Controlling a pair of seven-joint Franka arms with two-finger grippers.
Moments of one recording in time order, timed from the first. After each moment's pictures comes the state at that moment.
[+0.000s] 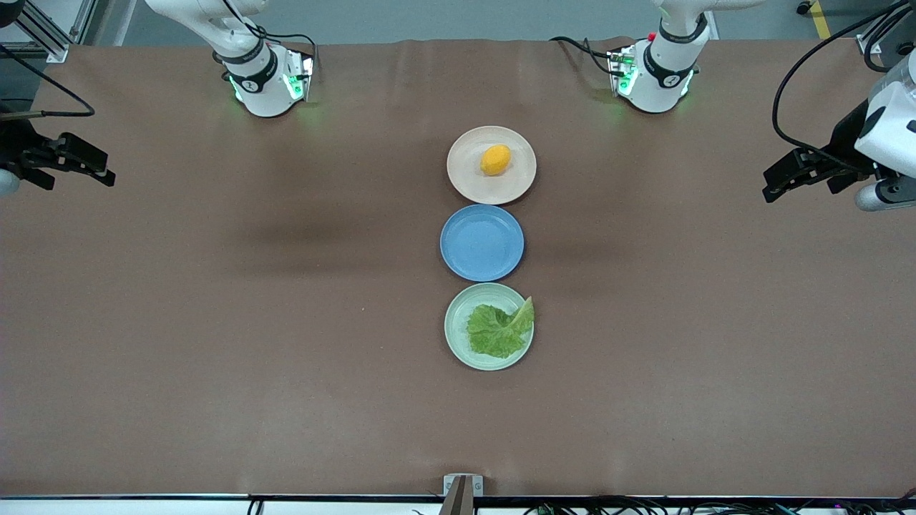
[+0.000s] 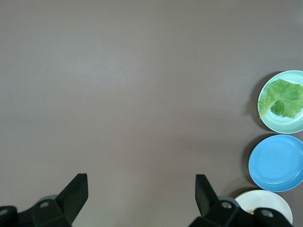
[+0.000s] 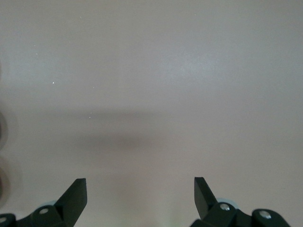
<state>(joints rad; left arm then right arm) 0.01 0.01 -0.12 -1.53 0.02 1.57 -0.23 0.02 -0.09 -0.09 -1.70 0.02 1.58 -0.11</state>
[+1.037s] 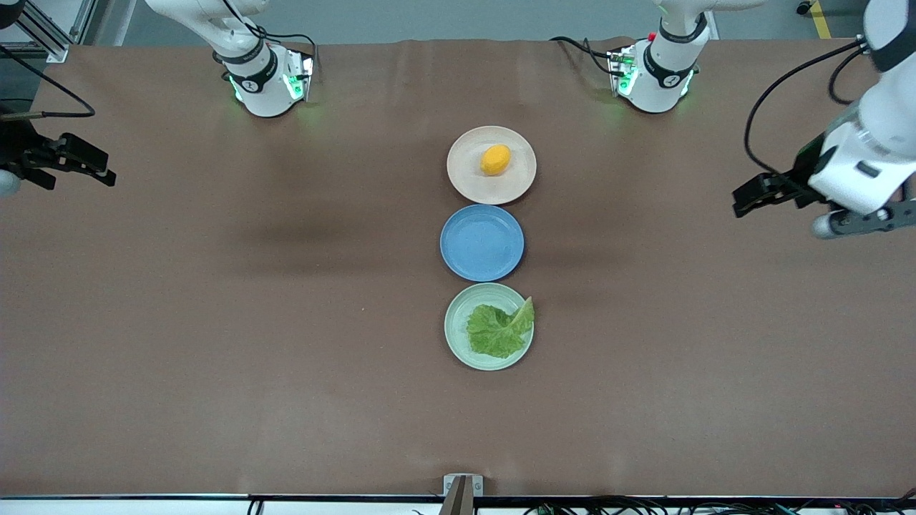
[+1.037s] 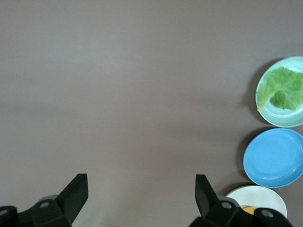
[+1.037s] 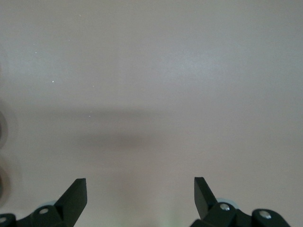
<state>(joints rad) -0.05 0.12 -0.14 -1.54 0.01 1.58 -0.31 0.02 -0.09 -0.09 -1.70 0.02 1.58 -0.11</state>
